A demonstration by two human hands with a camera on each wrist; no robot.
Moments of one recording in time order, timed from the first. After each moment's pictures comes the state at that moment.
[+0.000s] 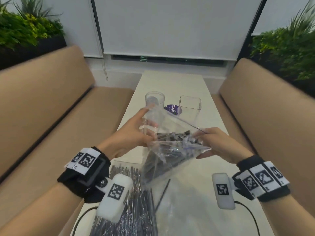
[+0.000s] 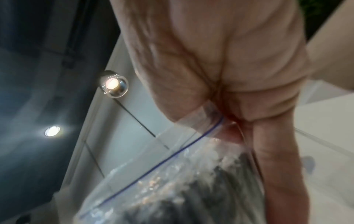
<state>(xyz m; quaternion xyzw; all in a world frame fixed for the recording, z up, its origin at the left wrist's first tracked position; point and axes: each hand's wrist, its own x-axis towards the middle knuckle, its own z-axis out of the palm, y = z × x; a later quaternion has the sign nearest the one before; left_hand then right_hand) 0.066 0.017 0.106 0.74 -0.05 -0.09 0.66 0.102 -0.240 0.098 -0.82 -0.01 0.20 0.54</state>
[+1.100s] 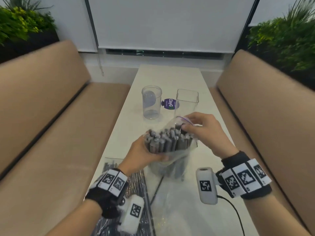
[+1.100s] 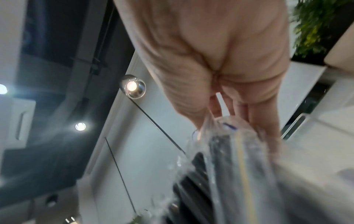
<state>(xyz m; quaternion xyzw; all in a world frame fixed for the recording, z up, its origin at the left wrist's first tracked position) 0.055 -0.008 0.015 0.80 0.01 -0.03 0.60 0.086 -0.215 0.100 -0.87 -0.11 -0.03 0.49</state>
